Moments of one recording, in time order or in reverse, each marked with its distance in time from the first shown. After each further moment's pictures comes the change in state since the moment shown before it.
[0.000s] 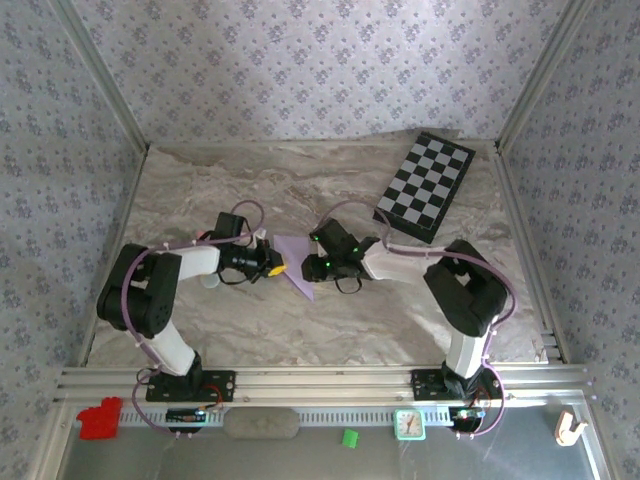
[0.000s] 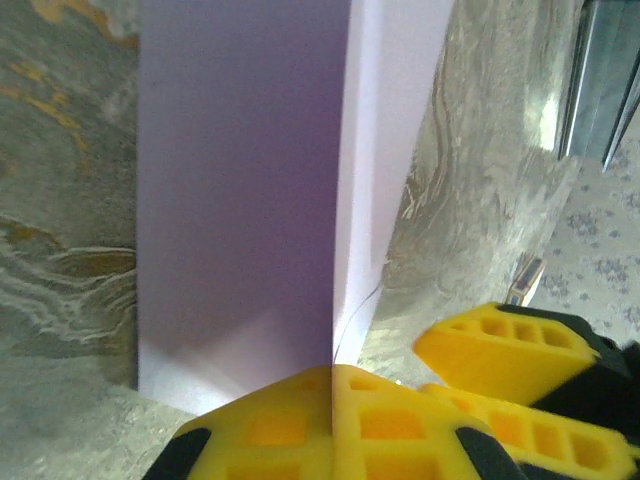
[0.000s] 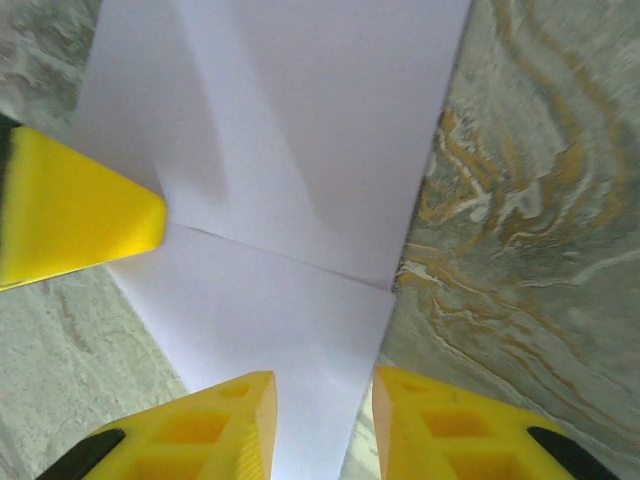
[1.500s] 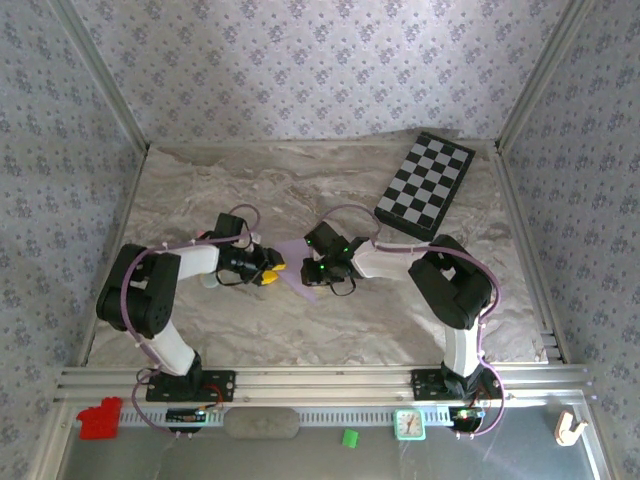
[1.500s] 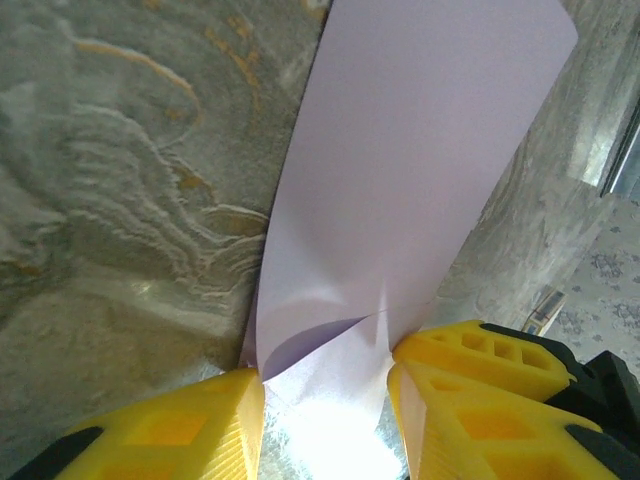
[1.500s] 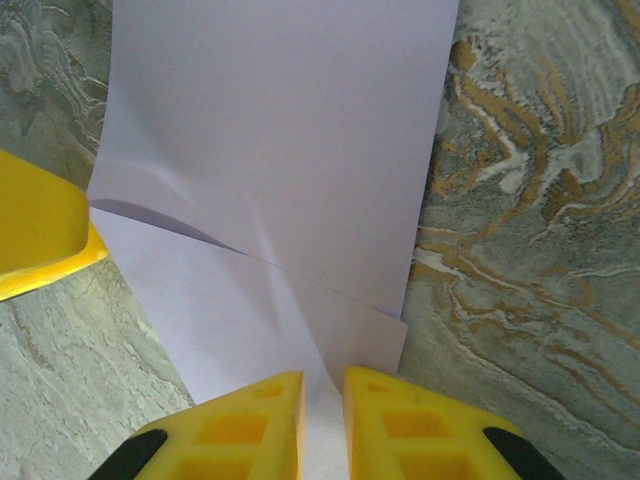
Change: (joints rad) left arm 0.001 0.017 0.013 -0.094 -0.040 -0.056; right arm 0.019 0.115 0.068 -0.052 -0.028 0.071
